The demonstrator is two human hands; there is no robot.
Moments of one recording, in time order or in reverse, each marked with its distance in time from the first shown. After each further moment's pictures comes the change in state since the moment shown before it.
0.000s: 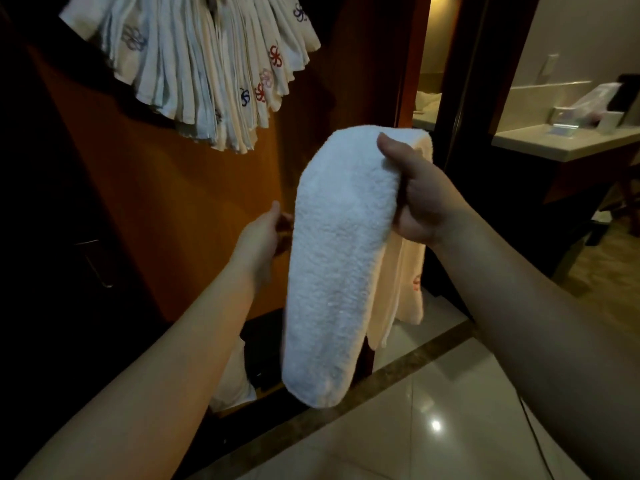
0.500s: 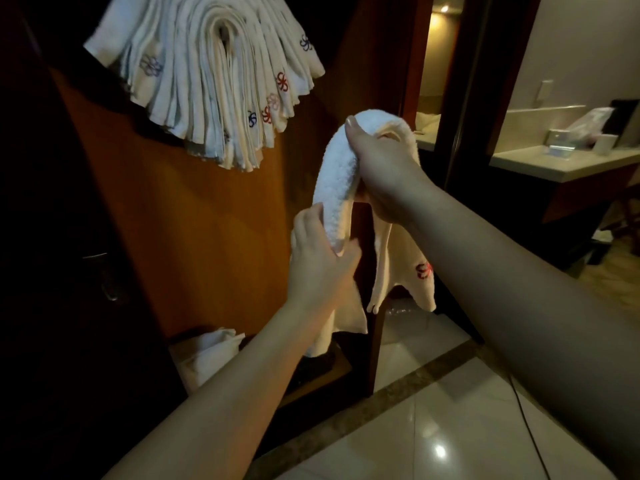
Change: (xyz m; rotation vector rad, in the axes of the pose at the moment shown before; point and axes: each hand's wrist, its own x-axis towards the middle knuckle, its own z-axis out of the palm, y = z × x) left_hand -0.058 -0.003 0.060 0.555 0.141 0.581; right_hand 0.036 -0.022 0.049 -0.501 0.175 -0.109
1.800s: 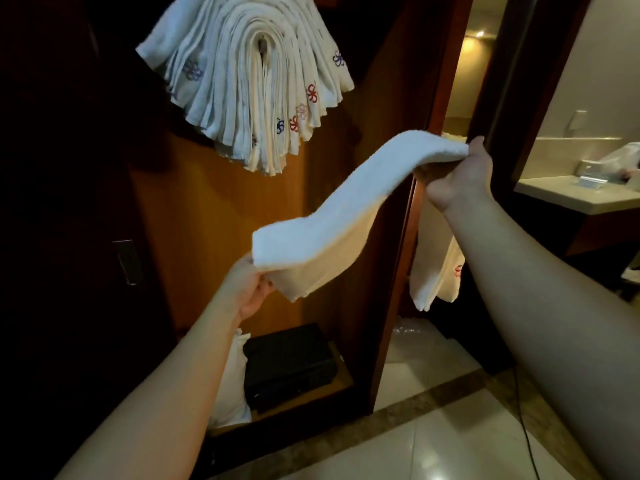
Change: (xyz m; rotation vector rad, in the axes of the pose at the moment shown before) left_hand 0.026 -0.113 -0.068 -0.852 -0.190 -0.429; right_hand 0.088 0.033 -0.088 0.985 0.314 0.072
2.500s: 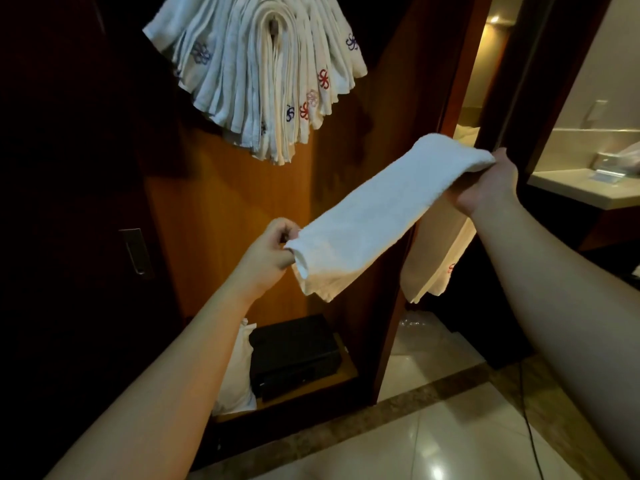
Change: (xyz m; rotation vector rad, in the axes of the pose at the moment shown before) left_hand -0.011 0.030 0.017 0.658 -0.048 0.291; right_hand 0.019 0.003 -0.029 -0.023 0.121 0.046
